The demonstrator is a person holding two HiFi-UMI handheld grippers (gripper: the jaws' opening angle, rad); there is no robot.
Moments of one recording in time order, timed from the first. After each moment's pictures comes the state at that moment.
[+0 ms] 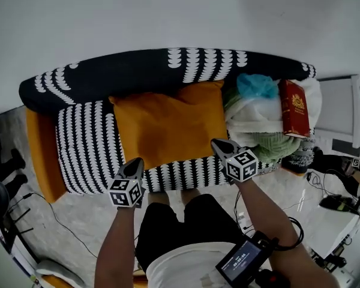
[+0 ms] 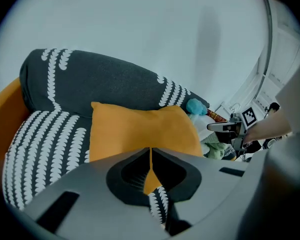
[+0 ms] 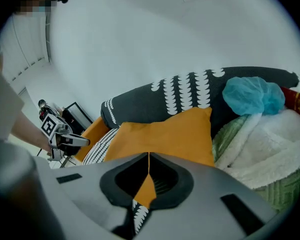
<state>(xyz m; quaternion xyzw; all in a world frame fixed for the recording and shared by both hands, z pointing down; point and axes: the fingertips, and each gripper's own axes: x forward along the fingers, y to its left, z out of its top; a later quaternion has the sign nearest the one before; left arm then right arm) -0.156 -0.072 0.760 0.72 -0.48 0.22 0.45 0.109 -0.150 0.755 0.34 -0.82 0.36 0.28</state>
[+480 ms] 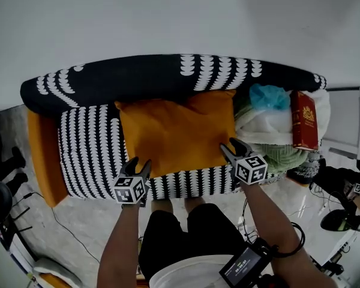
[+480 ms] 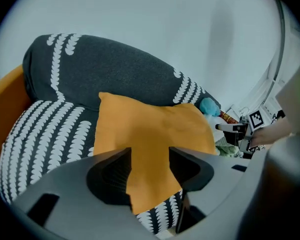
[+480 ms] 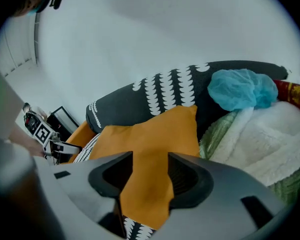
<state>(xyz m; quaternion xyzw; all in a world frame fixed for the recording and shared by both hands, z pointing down) -0.176 -0.095 0.815 0.68 -0.50 0.22 0.48 0.133 -0.186 0.793 0.40 -0.79 0.37 0.28</state>
